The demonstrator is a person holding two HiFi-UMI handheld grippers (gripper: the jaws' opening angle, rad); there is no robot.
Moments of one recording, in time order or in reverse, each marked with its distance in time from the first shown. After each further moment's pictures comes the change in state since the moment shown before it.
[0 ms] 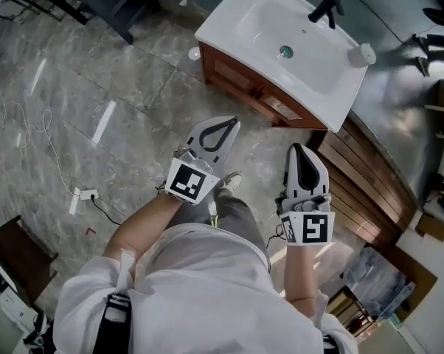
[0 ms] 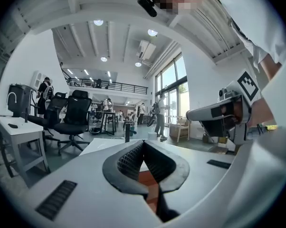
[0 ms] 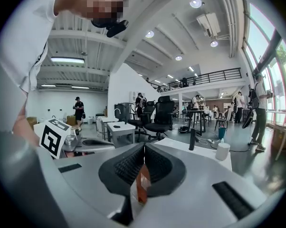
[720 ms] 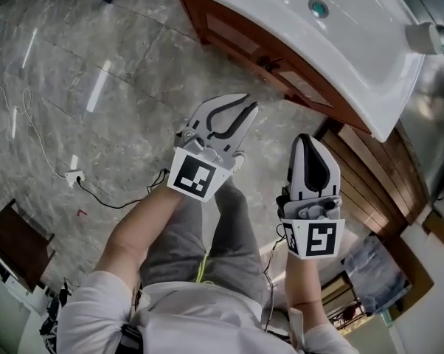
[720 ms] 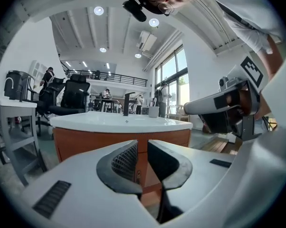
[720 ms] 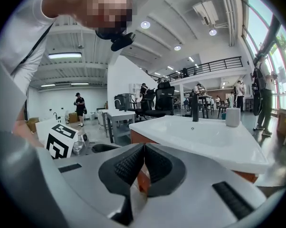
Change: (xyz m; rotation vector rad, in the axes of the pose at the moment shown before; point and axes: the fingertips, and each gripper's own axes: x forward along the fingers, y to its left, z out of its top) left arm 0.105 0.019 -0.233 -0.006 0.097 -0.021; right arm 0.106 -0.045 -0.208 0.050 0.074 0.030
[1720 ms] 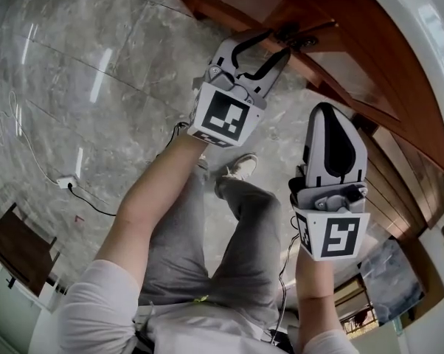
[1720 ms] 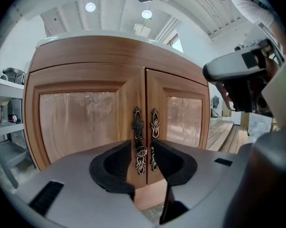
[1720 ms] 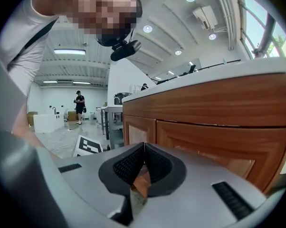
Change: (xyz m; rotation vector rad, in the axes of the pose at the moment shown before) left arm 0.151 0.036 -0.255 0.053 0.048 0.014; right arm 0.100 -0.048 -0.209 -0.033 -0.062 -0.007
